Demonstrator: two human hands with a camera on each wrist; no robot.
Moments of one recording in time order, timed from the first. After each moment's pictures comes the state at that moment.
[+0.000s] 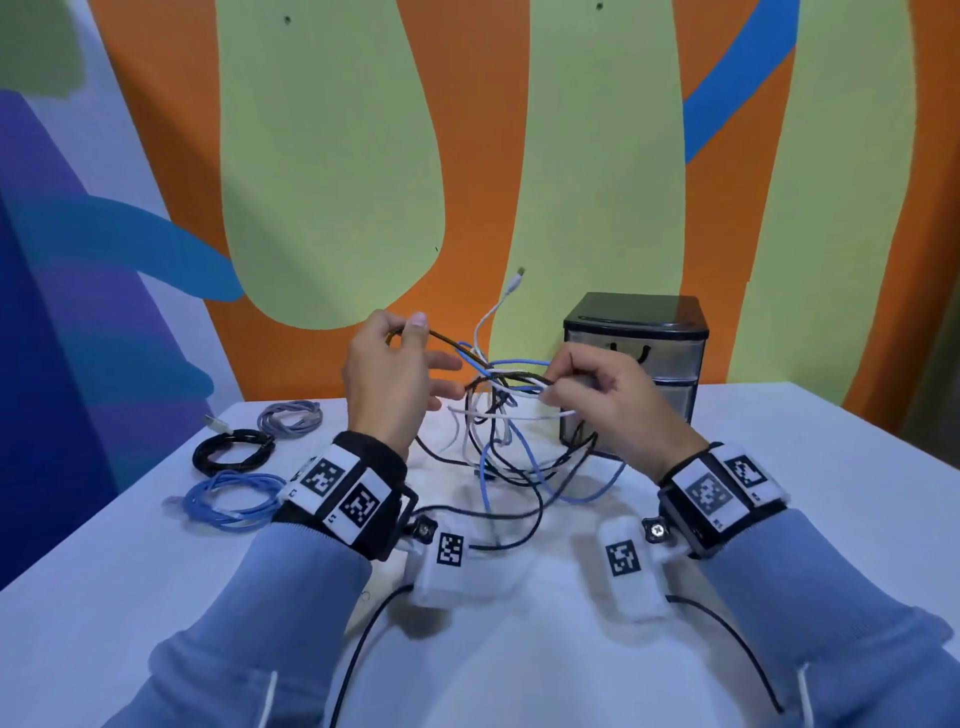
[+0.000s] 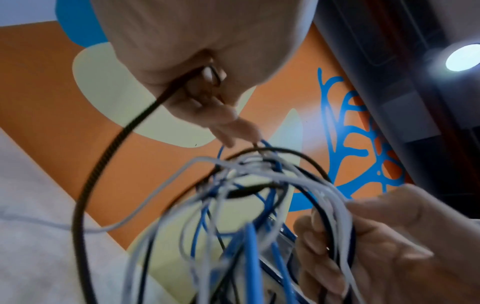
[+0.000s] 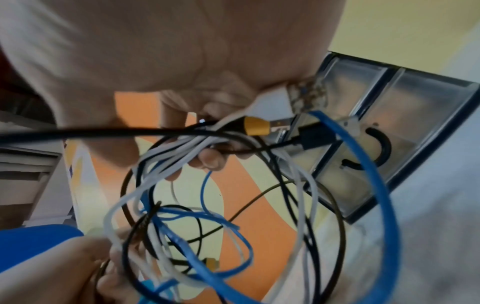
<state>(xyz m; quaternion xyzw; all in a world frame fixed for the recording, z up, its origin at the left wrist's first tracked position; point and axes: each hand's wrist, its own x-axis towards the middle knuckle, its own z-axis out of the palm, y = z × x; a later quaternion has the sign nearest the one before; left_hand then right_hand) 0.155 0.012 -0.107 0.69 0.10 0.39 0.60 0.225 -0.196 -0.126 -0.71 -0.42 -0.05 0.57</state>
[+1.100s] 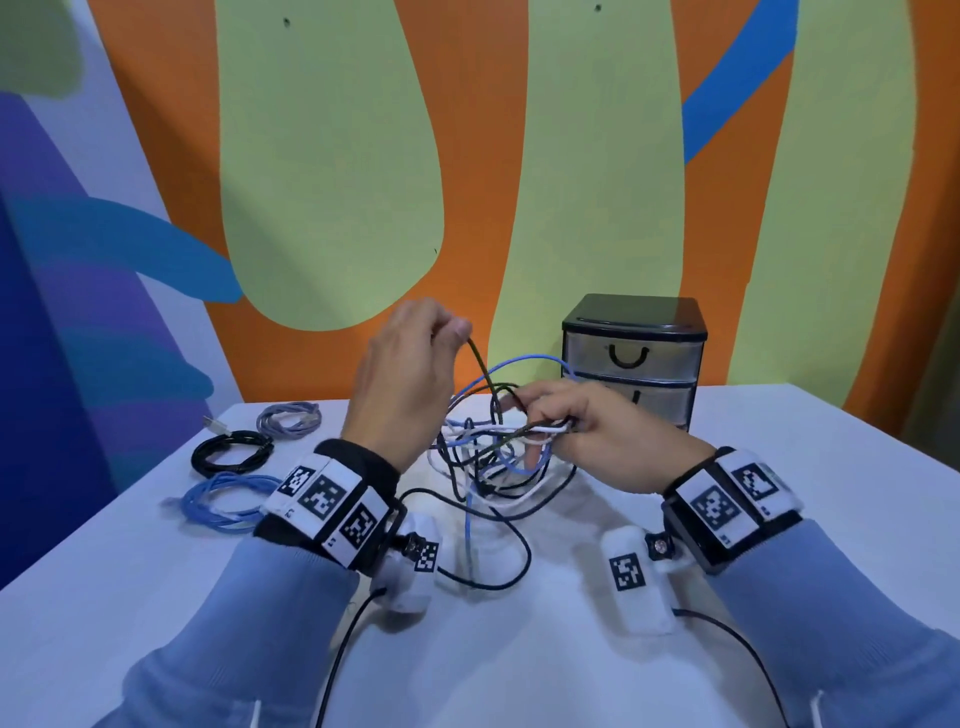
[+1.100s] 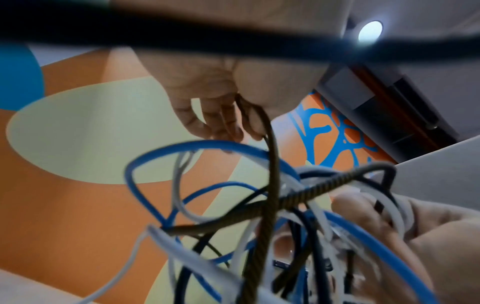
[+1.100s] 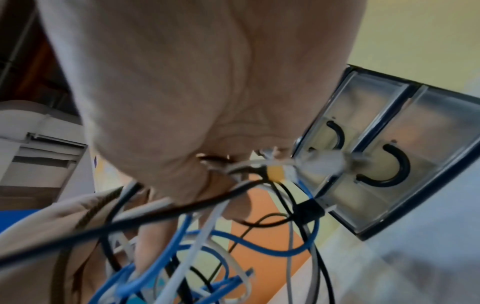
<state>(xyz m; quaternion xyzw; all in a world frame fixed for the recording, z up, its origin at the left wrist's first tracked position) 0.150 0.013 -0.107 0.85 -0.01 0.46 0.27 0.220 -0.199 -0.128 -0.76 -0.50 0.05 0.40</state>
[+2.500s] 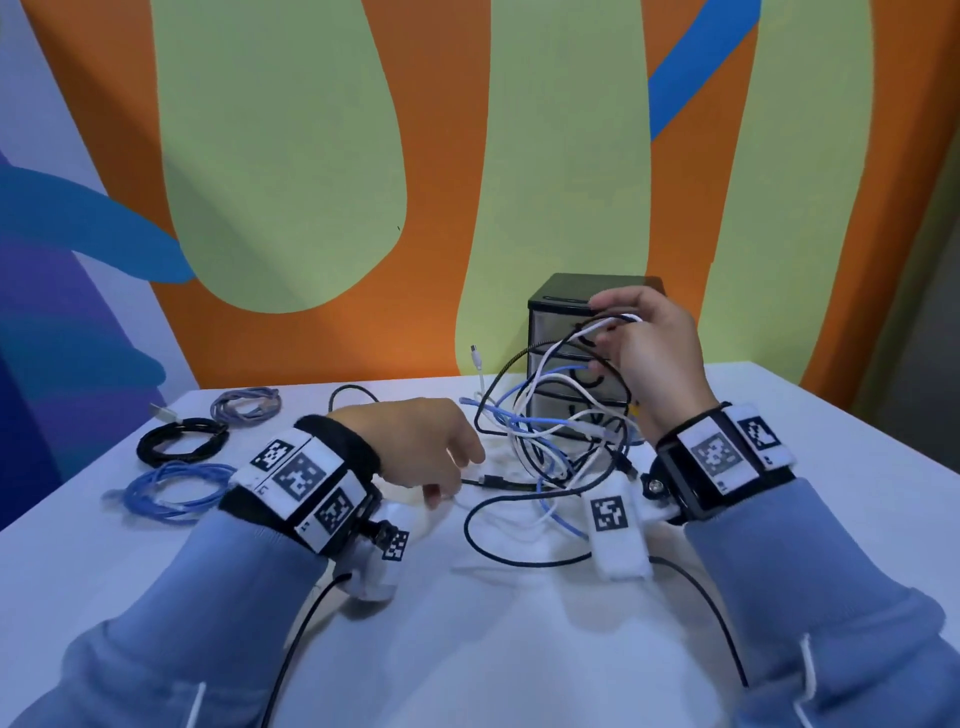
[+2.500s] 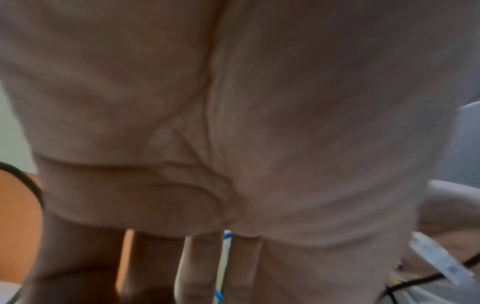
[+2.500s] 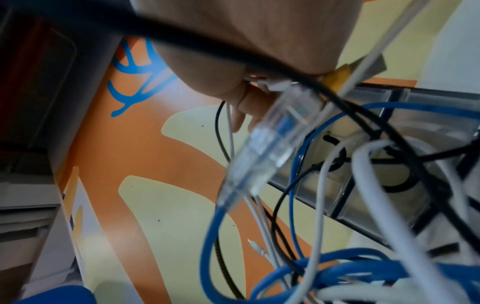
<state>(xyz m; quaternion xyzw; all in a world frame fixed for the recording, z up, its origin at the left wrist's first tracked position) 0.146 -0.016 -0.110 0.98 0.00 -0.13 0.12 0.241 -0.226 -0.110 -0.66 -0.14 -0.13 0.73</state>
